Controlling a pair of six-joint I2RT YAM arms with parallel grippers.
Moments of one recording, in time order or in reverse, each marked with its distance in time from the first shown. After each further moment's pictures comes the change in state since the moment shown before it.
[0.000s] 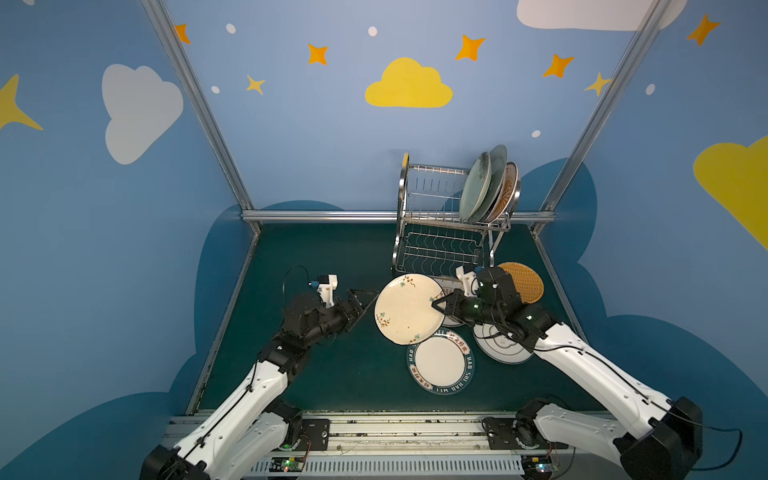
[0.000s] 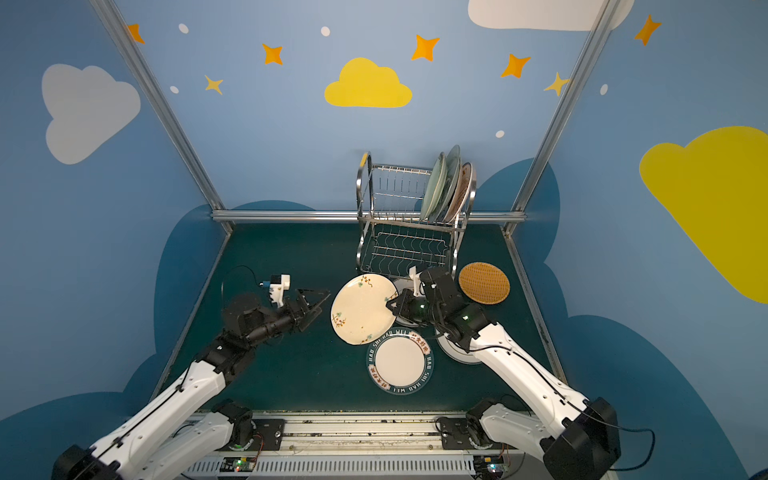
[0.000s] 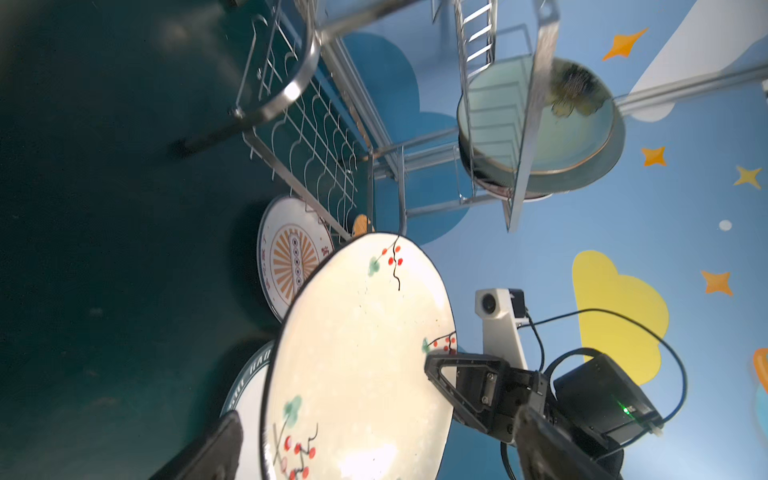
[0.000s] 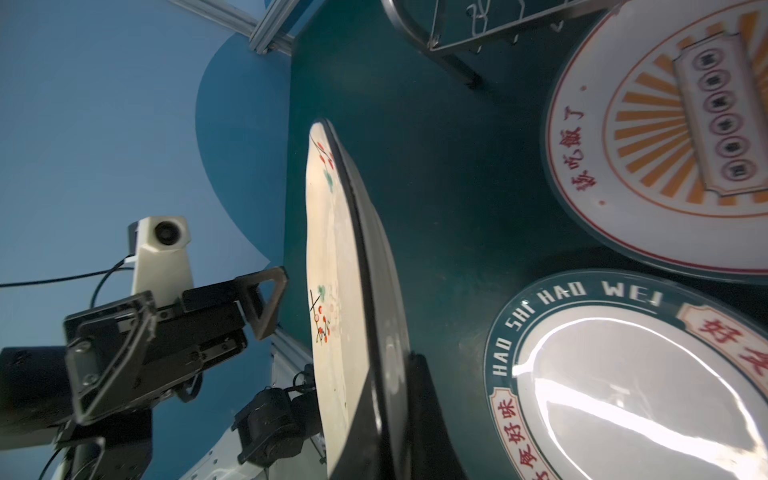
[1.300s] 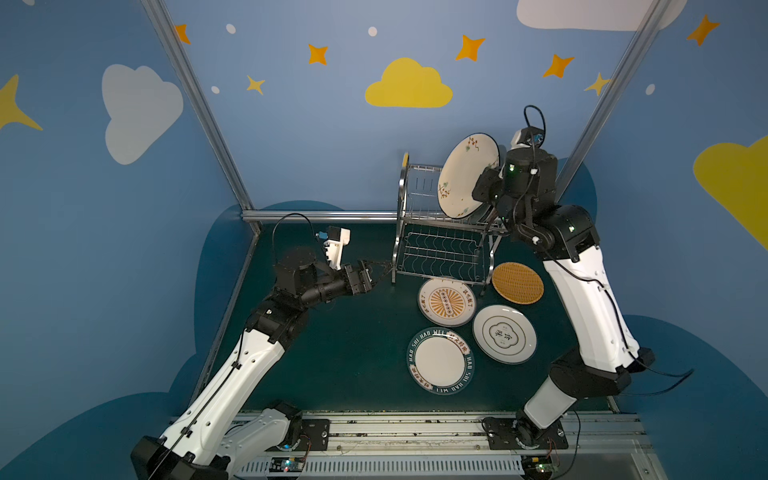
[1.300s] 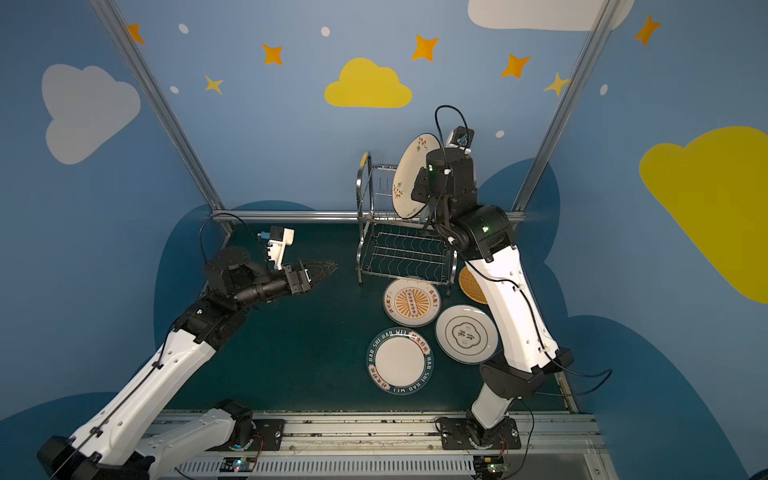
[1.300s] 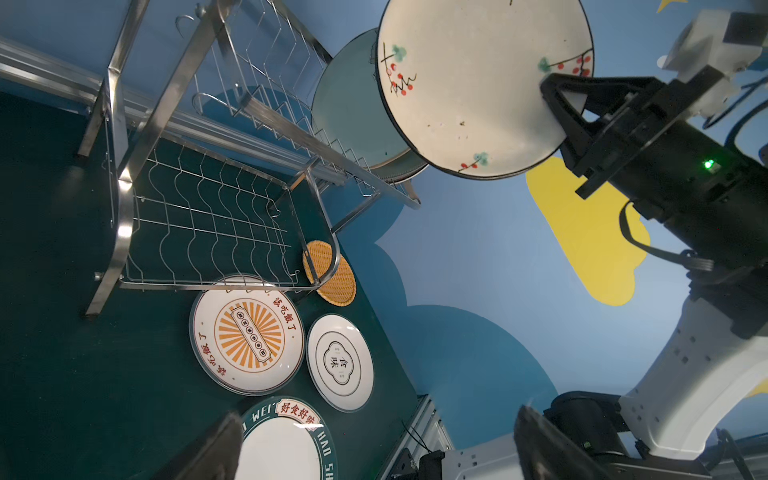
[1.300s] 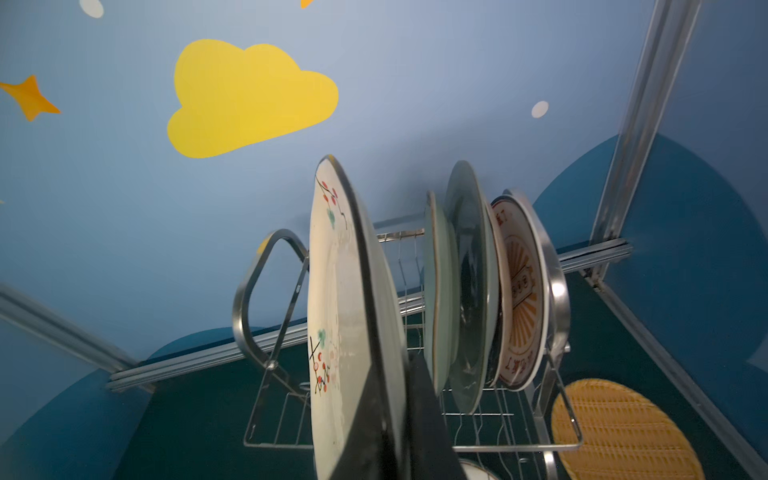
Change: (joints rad) left arm -0.044 0.204 0.494 -0.212 0.121 0.419; right arm -0.020 0.599 1.409 -0.414 0.911 -0.499
